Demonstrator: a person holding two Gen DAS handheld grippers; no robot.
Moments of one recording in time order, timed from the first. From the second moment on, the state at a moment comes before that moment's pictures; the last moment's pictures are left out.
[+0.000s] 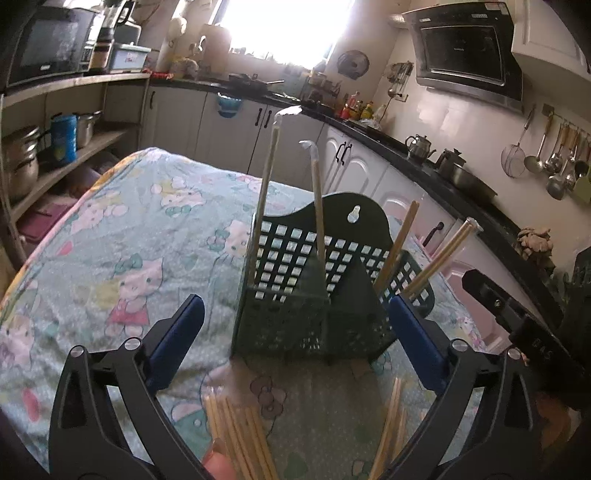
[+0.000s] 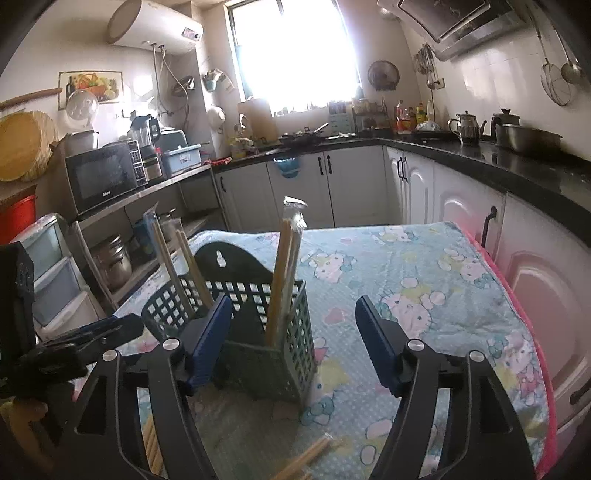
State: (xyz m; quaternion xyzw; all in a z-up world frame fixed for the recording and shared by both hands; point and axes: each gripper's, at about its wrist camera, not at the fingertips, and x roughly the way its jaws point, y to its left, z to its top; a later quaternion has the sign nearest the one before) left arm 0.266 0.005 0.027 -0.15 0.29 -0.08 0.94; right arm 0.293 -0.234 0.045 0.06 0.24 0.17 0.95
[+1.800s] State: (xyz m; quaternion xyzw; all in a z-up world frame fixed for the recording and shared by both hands) left arm 0.172 0.051 -0.020 -0.16 0.35 -0.03 0.92; right arm 0.201 -0.205 0.010 0.00 0.31 0.22 0.93
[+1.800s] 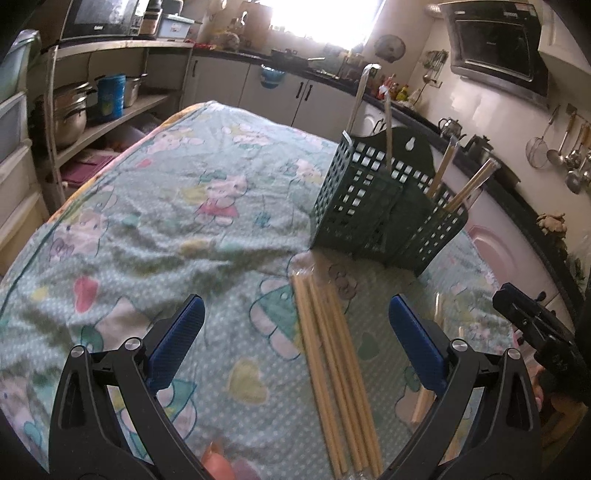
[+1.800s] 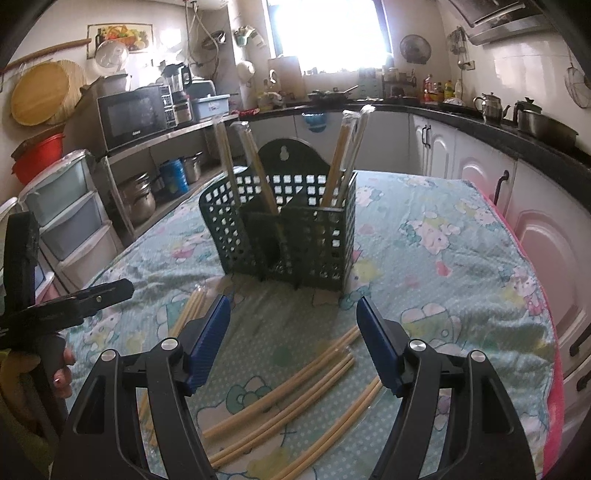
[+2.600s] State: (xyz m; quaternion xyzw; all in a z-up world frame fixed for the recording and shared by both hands) left arm 0.192 0.023 -0.069 -0.12 0.45 -0.03 0.89; right arm 0.224 -0.219 -0.020 -0.01 0.36 0.21 0.91
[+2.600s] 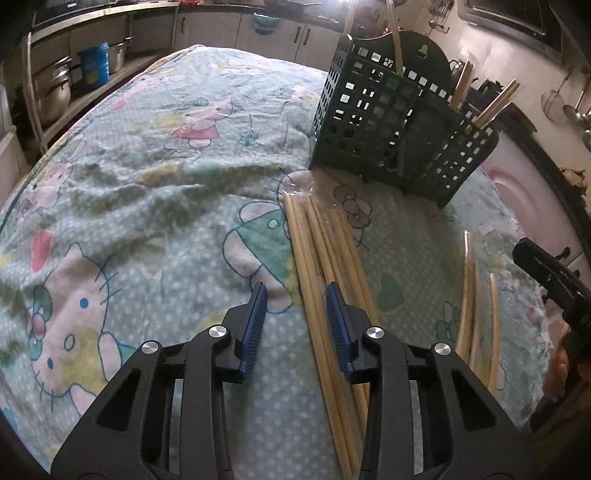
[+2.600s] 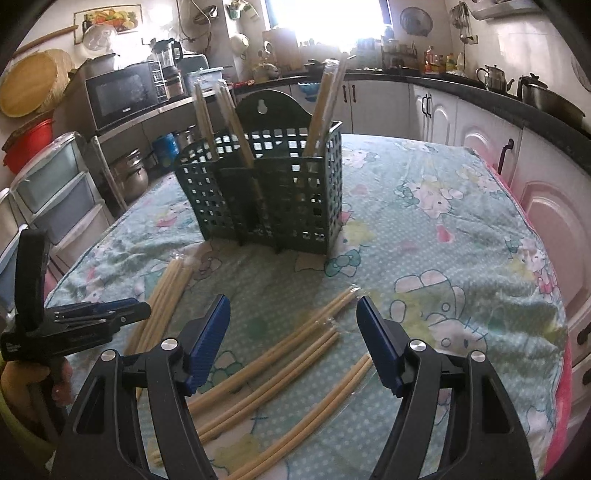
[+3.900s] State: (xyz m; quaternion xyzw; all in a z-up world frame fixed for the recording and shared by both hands) left arm 0.275 0.059 -0.064 -0.15 0.46 -0.01 0.88; right arm 0.307 -0.198 -0.067 0.06 0.48 0.18 0.86
